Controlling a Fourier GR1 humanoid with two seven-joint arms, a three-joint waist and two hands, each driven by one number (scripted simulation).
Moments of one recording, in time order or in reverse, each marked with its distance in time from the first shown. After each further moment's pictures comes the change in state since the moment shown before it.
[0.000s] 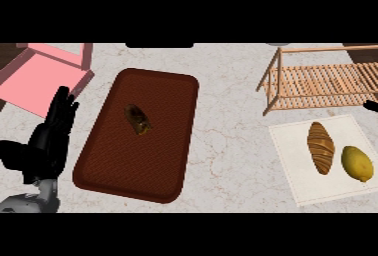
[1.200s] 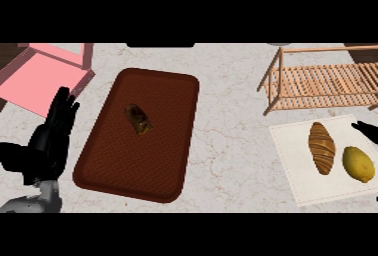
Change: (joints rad) left arm 0.013 -0.089 0.079 -0.016 -0.082 -0.090 0.020; right arm -0.010 0.238 -0.002 0.302 0.509 -0.097 -0.130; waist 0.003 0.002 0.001
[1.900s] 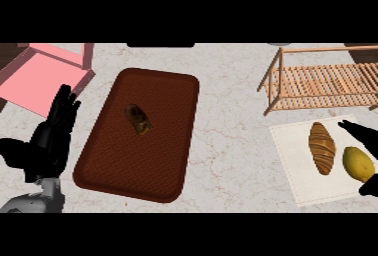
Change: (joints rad) left arm -0.017 -0.052 0.043 -0.004 -0.062 -0.046 0.032; right arm -0.087 0.134 -0.056 0.197 0.151 -0.064 -0.142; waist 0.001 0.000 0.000
